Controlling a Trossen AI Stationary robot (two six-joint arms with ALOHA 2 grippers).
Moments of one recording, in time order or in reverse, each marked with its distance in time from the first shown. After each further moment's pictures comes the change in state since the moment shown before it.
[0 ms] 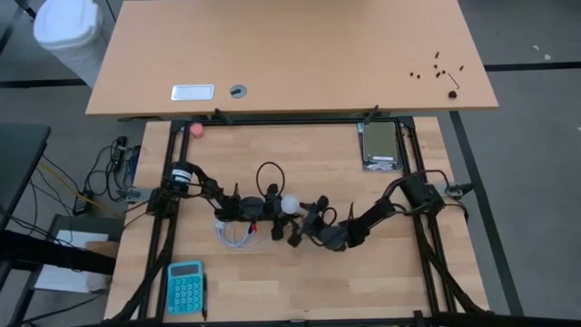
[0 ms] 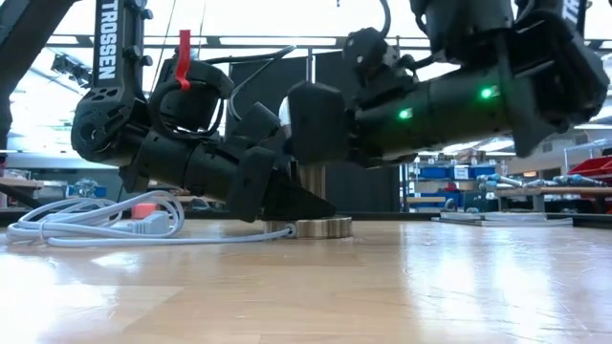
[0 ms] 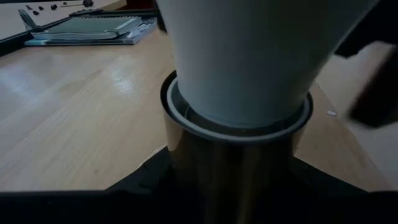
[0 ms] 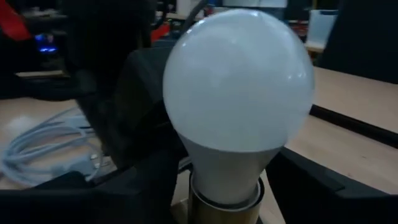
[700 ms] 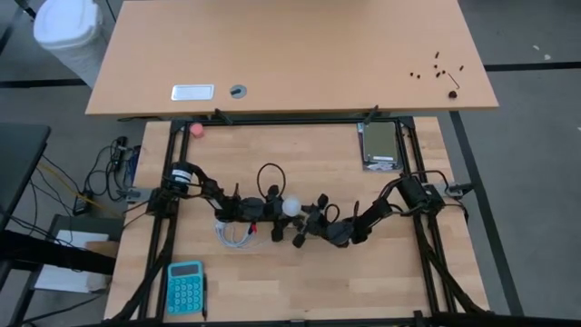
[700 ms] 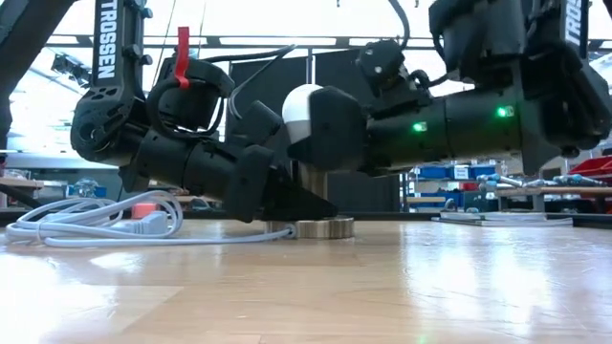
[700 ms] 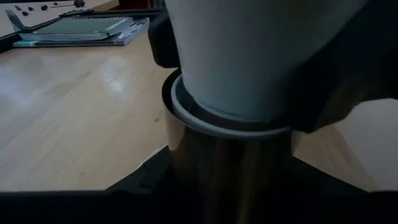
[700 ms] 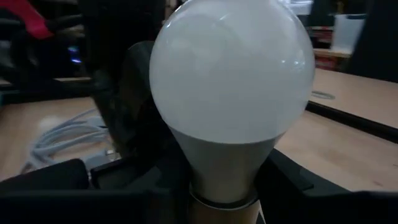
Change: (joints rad) left arm -0.002 0.000 0.000 -0.004 0.009 0.004; right arm -0.010 0.040 -0.058 0.183 -0.102 -0.052
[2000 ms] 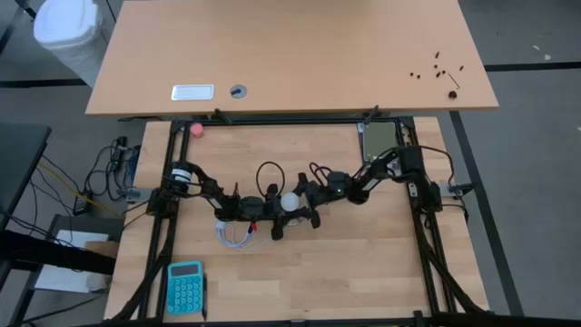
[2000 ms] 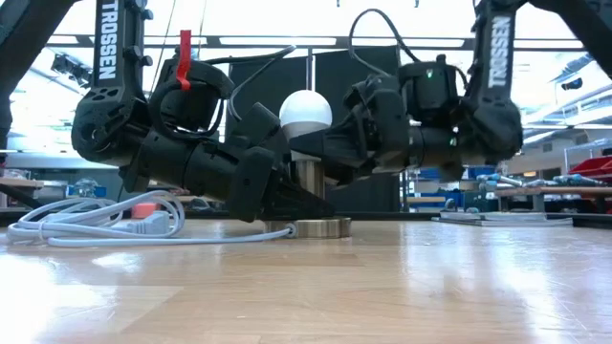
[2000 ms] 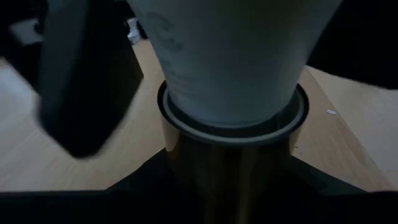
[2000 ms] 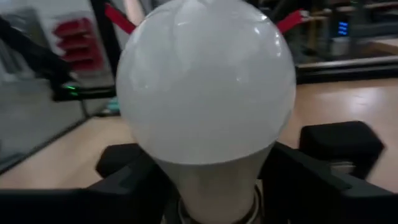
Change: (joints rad) left arm 0.005 -0.001 -0.001 0.004 -0.003 0.002; right arm -0.464 -0.071 -0.143 0.091 -1.295 0.145
